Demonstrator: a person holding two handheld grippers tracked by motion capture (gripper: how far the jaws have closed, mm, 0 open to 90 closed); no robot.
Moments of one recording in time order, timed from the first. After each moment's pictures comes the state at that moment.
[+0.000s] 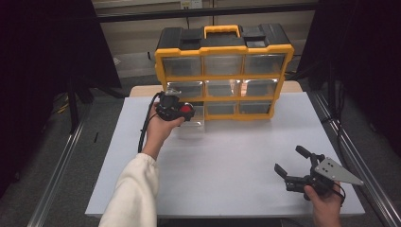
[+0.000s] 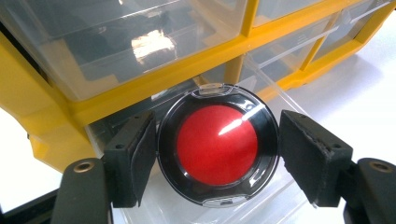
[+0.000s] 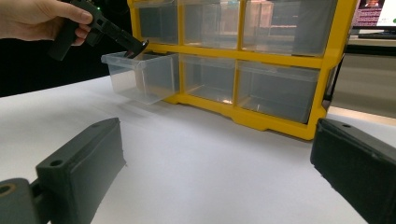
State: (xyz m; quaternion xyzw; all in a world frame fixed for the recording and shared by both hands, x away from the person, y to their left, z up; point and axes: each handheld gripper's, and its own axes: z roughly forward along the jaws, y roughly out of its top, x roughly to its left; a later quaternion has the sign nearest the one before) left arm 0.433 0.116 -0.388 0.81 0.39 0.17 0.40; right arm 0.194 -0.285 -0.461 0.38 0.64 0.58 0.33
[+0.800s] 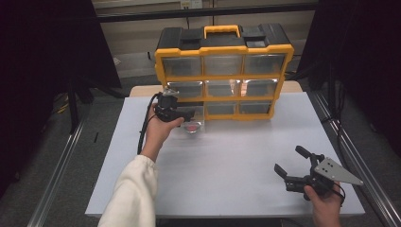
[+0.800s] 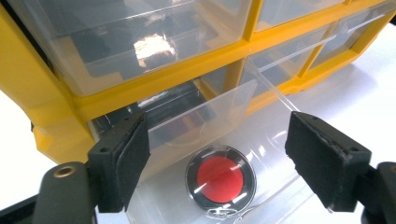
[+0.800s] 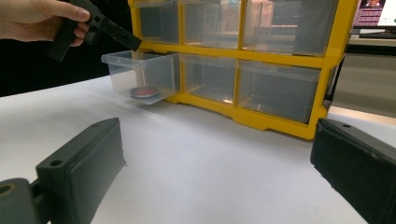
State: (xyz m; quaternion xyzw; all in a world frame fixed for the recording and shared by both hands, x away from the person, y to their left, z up) left arm 0.429 0.121 -0.389 0.80 0.40 0.16 0.42; right arm 0.194 -0.285 -0.461 0.38 0.64 0.58 0.32
